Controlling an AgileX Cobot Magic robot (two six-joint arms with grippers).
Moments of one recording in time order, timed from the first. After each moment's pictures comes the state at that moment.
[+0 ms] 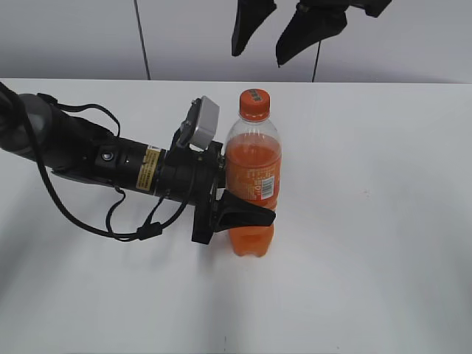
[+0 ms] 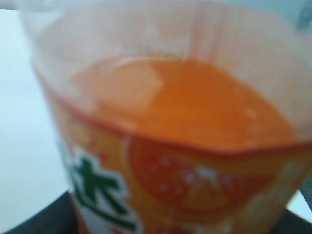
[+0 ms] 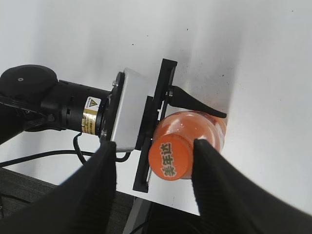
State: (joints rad) left arm -0.40 2.20 -1.13 1.51 -1.12 -0.72; right arm 0.67 1.76 -1.79 0.13 1.22 0.47
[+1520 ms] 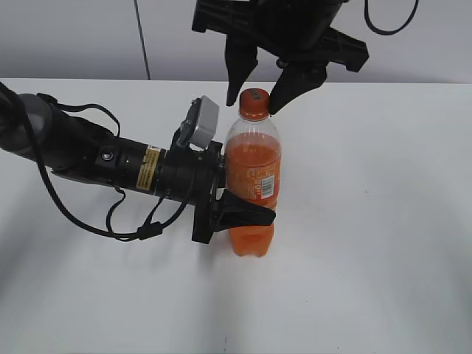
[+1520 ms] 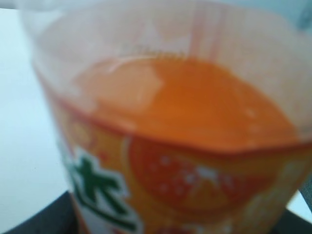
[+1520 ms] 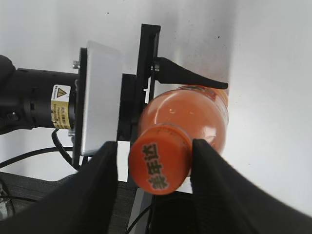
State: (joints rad) left arm -0.40 2.20 -1.13 1.50 -1.12 -0.73; right arm 0.68 1.82 -1.72 0.15 1.22 0.58
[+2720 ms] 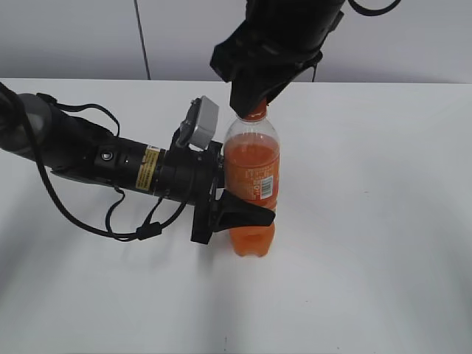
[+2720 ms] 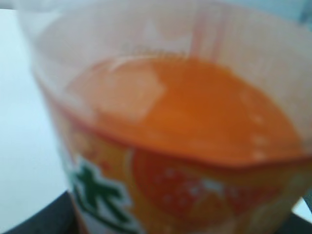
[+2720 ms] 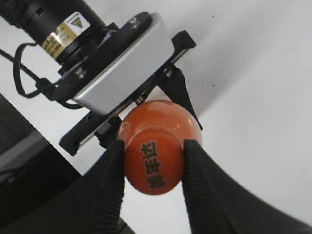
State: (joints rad) left arm -0.40 2.20 -1.13 1.51 -1.12 -0.73; right arm 0.68 1.82 -1.72 0.15 1.23 -0.21
